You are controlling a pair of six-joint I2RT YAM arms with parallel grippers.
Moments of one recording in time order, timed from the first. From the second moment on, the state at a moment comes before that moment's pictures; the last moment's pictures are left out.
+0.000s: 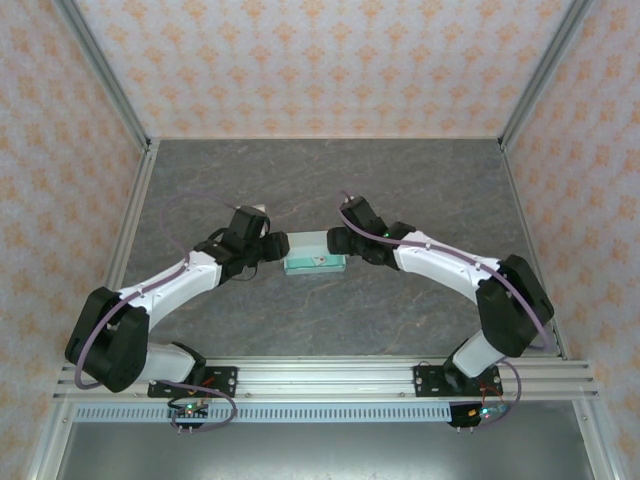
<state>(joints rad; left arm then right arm) -0.44 1.35 0.76 -0.26 0.00 -0.60 0.72 1.56 1.05 -0.40 0.15 0.52</state>
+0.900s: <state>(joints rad) -0.44 1.43 0.70 -0.16 0.04 -0.65 0.69 1.65 0.99 -0.32 0.04 0.57</state>
